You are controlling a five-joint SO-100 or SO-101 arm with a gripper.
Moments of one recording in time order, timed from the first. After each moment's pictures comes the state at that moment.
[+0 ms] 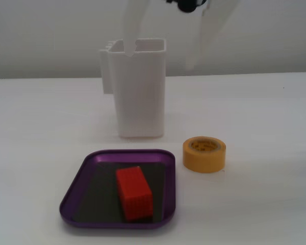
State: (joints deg) arm -14.9 74.8 38.1 96.9 12.6
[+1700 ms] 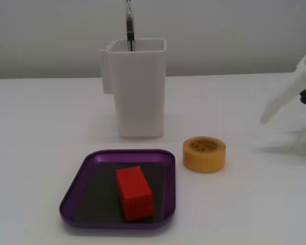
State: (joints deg) arm 3.1 189.1 172.1 65.2 6.6
